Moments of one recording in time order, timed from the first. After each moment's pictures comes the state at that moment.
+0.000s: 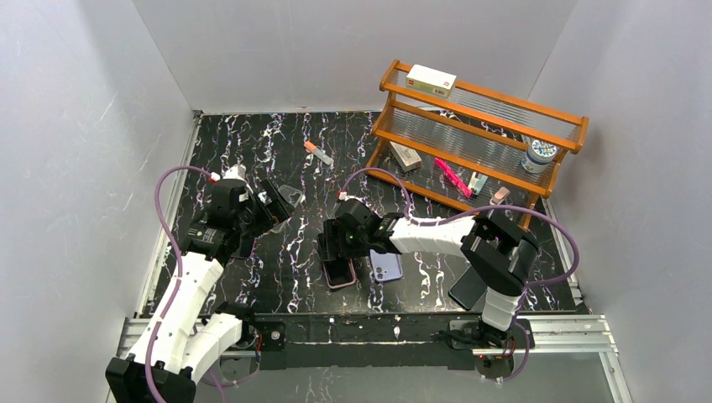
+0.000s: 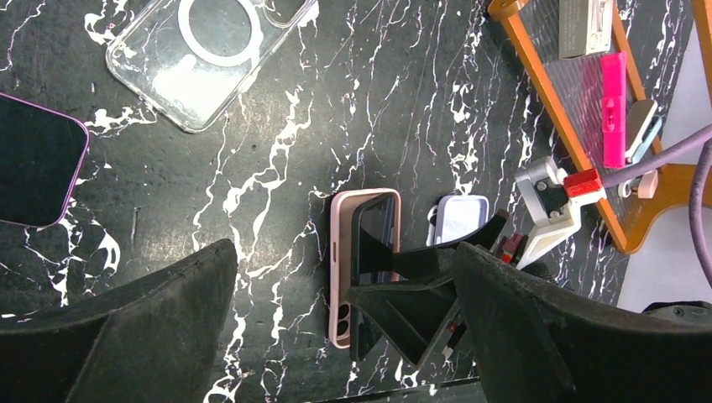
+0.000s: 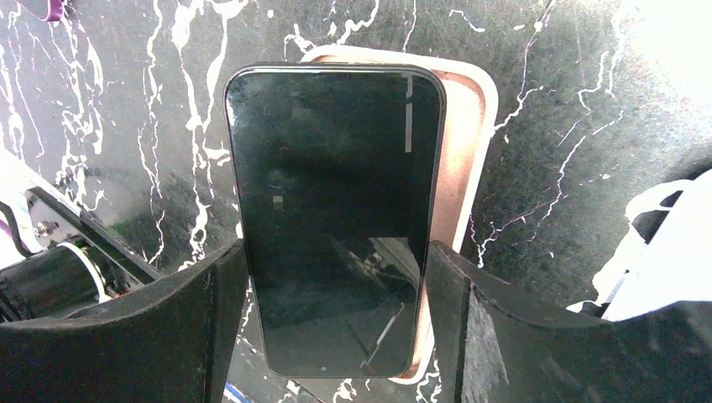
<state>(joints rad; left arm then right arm) -0.23 0.85 0.83 -0.69 0.05 -0.70 1.05 1.78 1.07 -0.16 -0.06 0.80</state>
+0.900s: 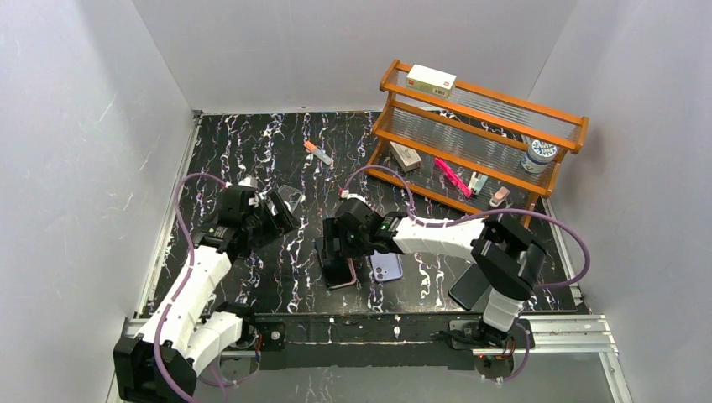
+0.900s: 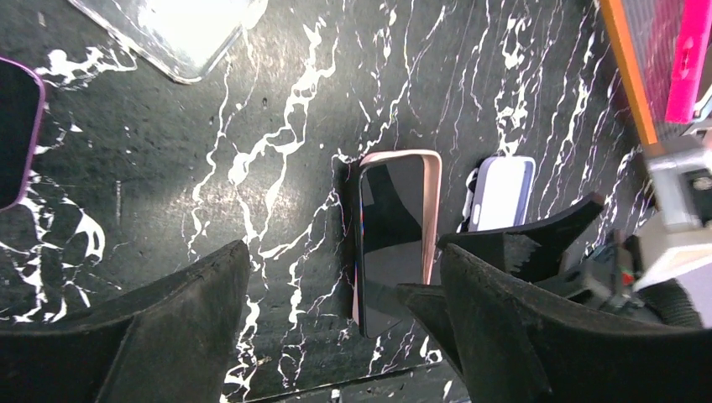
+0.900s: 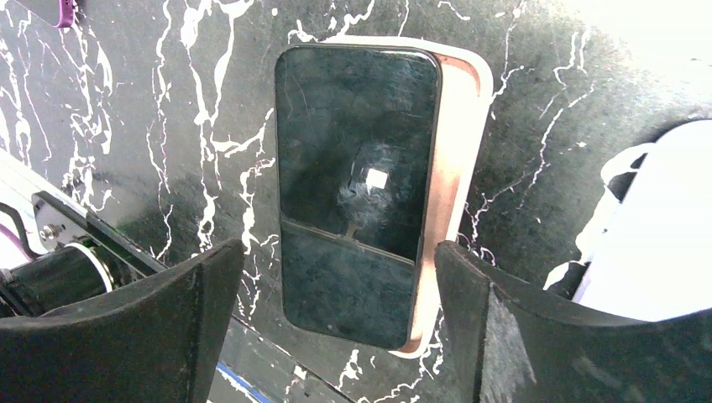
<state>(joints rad) -0.23 0.92 0.73 -0.65 0.13 -0.67 1.07 1.74 1.08 -0.23 -0.01 0.83</state>
